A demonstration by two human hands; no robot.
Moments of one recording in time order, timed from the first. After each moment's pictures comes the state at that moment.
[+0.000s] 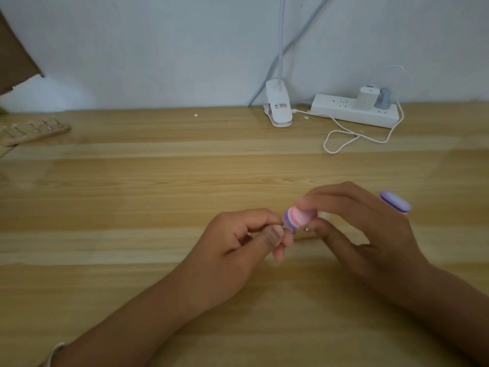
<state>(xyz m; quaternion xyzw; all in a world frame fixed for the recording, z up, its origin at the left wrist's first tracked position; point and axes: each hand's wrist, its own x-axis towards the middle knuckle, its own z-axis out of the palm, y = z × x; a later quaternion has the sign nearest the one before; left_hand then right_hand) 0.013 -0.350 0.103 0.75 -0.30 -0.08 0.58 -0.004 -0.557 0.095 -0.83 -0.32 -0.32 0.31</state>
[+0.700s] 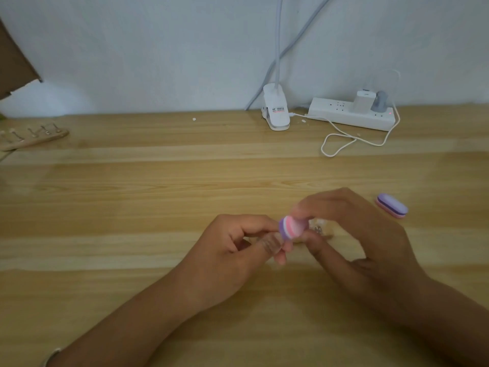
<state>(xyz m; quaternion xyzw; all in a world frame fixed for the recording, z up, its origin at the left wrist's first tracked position) 0.018 -0.348 0.099 0.73 -0.30 -0.11 0.60 -0.007 -0.553 0.090 -0.83 -0.32 -0.31 0.34</state>
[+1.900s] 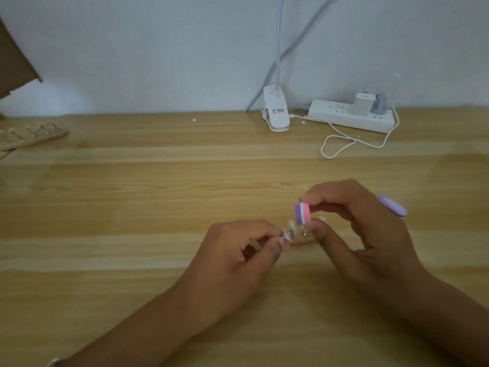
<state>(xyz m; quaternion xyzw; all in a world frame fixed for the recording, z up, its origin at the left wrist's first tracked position) 0.011 -0.352 0.093 0.81 -0.29 0.02 0.50 -0.006 -0.554 0.093 -0.83 -0.28 -0.28 0.39</state>
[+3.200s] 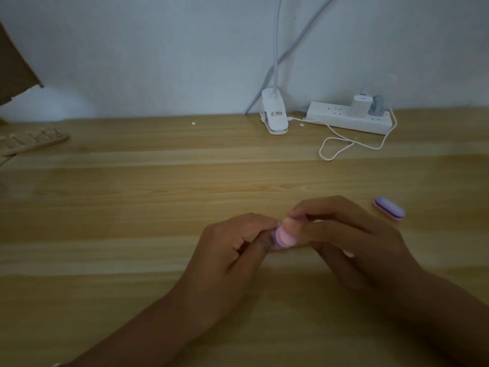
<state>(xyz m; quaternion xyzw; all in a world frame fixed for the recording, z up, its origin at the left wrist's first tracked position) 0.013 -0.352 0.093 0.79 -0.32 0.08 0.52 -0.003 -0.558 0.093 -0.83 -0.35 -0.31 0.29</state>
